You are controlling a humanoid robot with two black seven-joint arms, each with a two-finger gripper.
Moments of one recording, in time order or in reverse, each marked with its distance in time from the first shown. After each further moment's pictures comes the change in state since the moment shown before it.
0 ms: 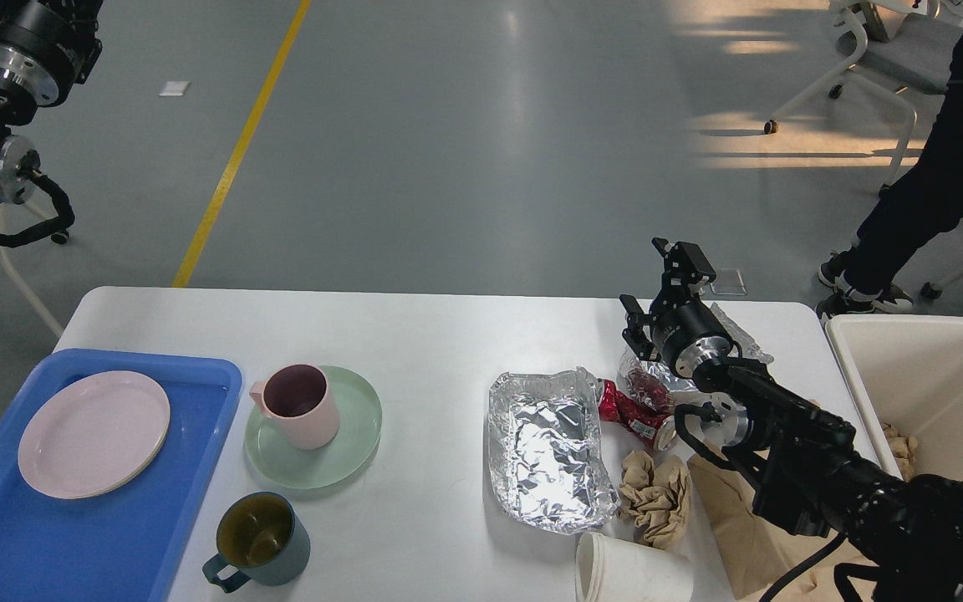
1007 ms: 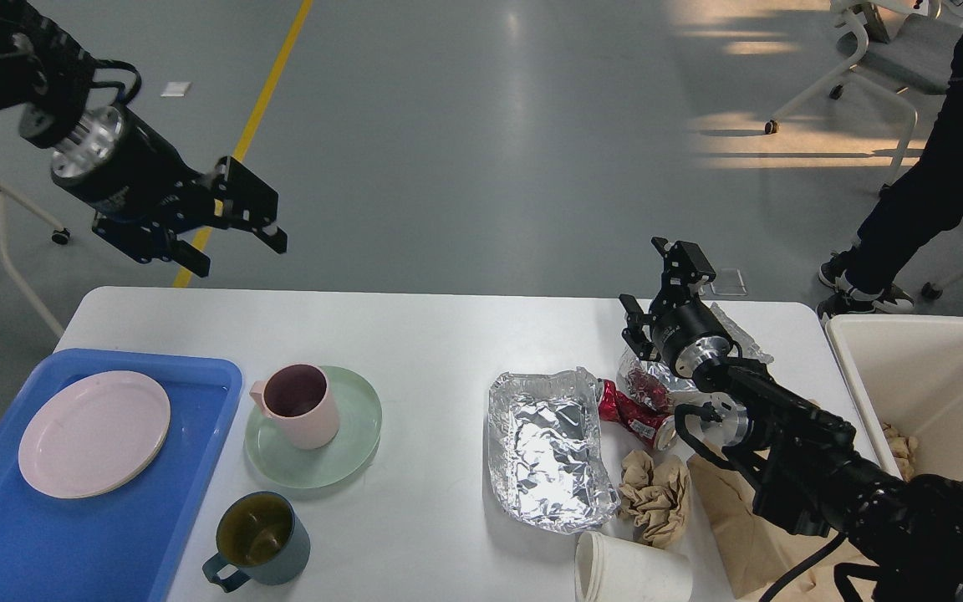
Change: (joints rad) left arm -0.572 -0.249 0.968 -0.404 0.439 -0.917 0.016; right arm 0.001 0.000 0.000 0.000 0.000 0.000 0.000
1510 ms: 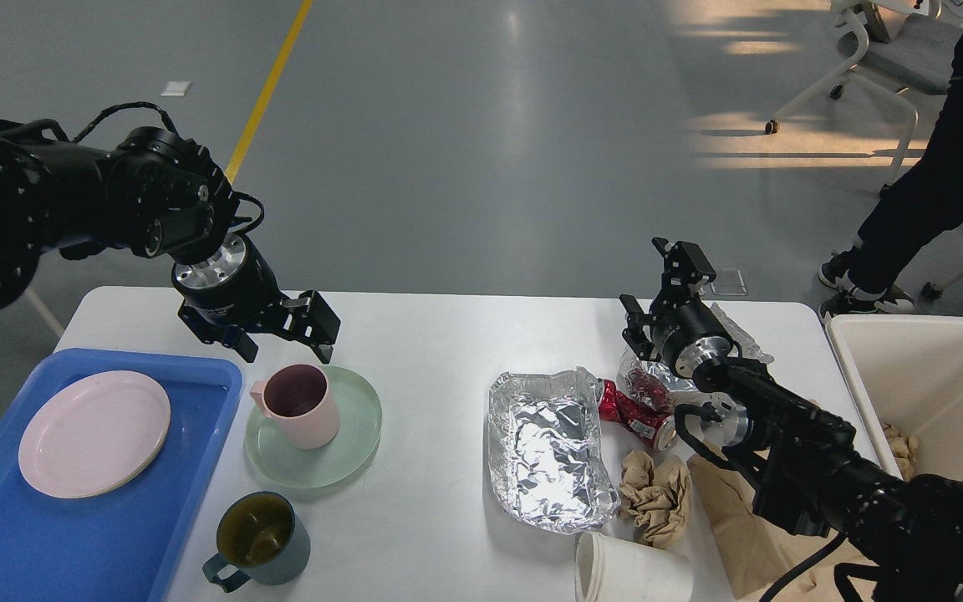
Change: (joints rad) left arm 0.290 -0.227 -0.025 0.127 -0.002 0.184 0.157; right arm 0.000 0.000 0.000 0.000 0.000 0.000 0.000
